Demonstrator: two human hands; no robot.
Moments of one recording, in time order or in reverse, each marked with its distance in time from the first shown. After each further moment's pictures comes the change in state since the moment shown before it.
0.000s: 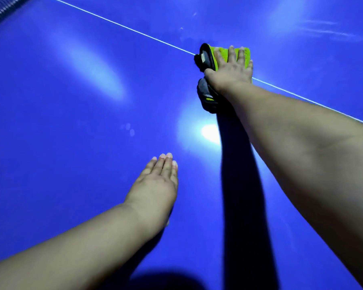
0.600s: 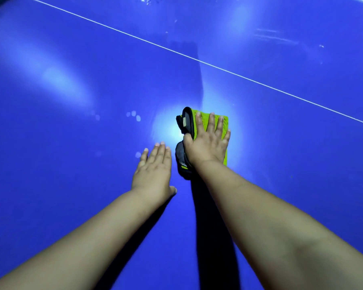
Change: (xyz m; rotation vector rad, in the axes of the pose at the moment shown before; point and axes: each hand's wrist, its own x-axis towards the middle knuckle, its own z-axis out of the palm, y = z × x) left_hand -0.054 -0.014 0.039 -0.390 0.227 -0.053; right_hand -0.248 -0.046 0.056 0.045 0.047 0.242
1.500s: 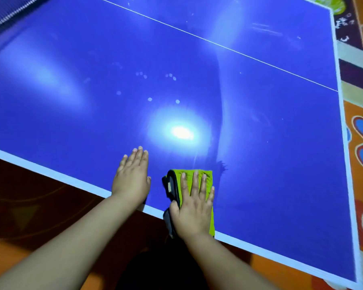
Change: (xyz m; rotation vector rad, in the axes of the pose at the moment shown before) left_hand -0.248 -0.123 0.067 -0.084 0.147 -0.082; right_hand -0.399 -0.059 0.063 -0.066 -0.070 -0.051
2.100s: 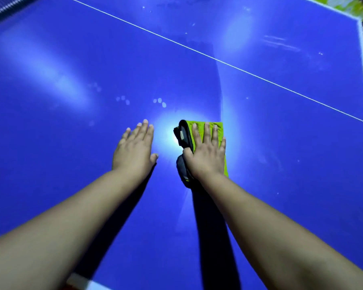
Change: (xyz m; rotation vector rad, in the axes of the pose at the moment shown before) left_hand 0.201 0.046 -0.032 0.075 0.089 0.002; right_hand 0.293 0.039 -0.067 -0.013 0.031 -0.102
